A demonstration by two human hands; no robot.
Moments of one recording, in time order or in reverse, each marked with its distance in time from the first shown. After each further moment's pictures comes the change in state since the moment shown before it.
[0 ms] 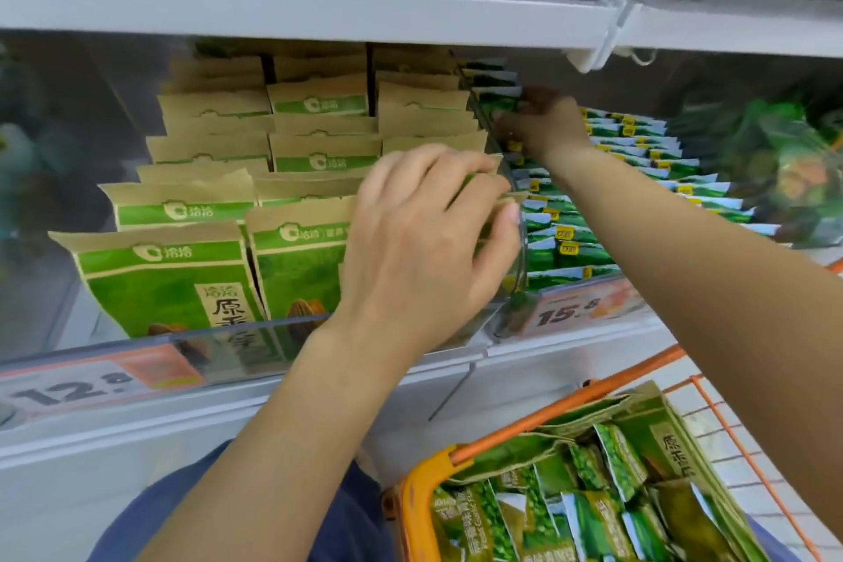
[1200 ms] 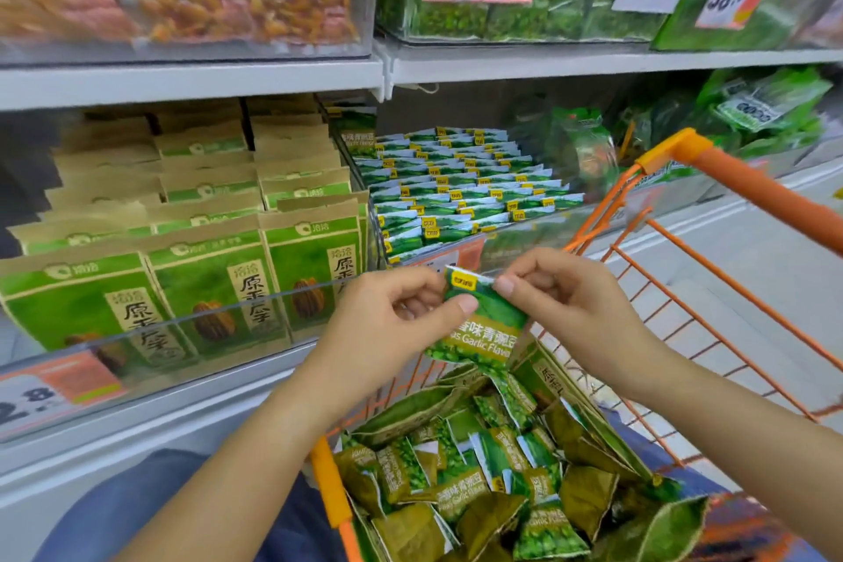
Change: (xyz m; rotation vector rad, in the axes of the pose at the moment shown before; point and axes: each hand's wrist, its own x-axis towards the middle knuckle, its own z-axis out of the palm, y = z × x) left_hand -0.036 0.078 -0.020 -1.022 -0.498 -0.417; right_hand -0.282 0.004 -0.144 0.247 -0.261 -0.205
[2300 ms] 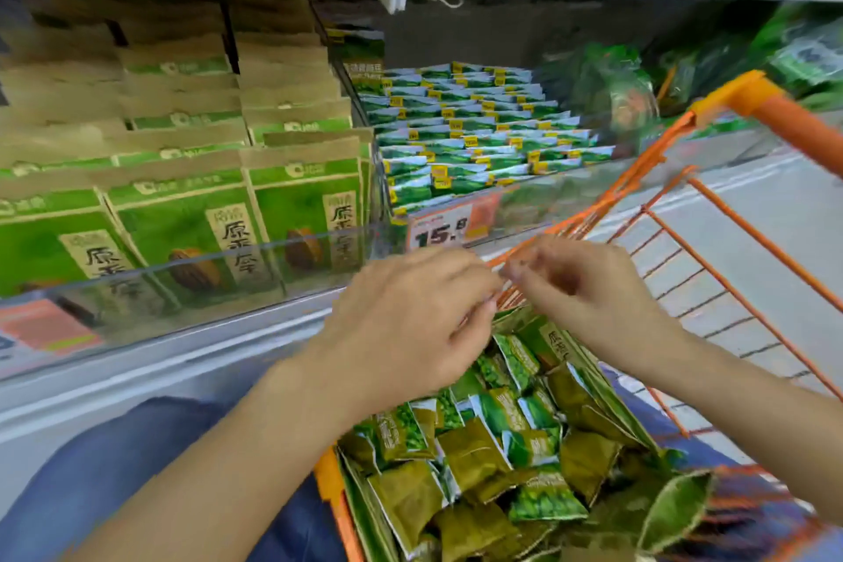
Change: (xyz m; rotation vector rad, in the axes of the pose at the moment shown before) left_hand -0.008 -0.007 0.012 0.808 -0.073 0.469; right_hand 0.005 0.039 -0.009 -0.556 -0.020 -0.027
